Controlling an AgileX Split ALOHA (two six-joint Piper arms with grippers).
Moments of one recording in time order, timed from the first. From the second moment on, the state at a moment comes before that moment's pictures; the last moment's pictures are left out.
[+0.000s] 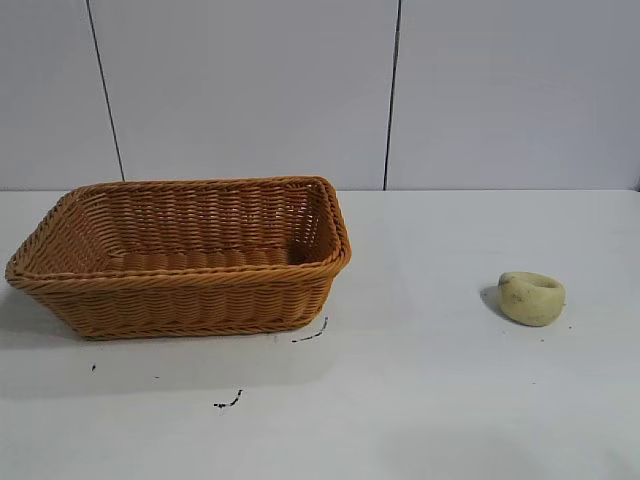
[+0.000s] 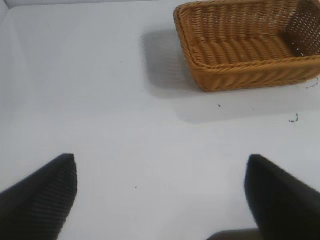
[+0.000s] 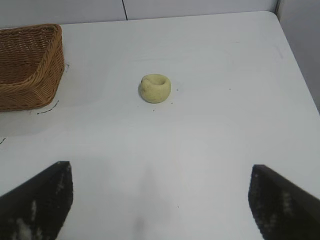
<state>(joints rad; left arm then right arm) -0.06 0.00 -0.50 0.04 1.06 0.03 0.05 -0.01 -0.49 0.01 1.02 0.07</state>
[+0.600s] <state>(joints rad) -0.06 0.00 -0.50 0.04 1.06 0.03 0.05 0.14 -0.53 0.01 1.03 0.07</state>
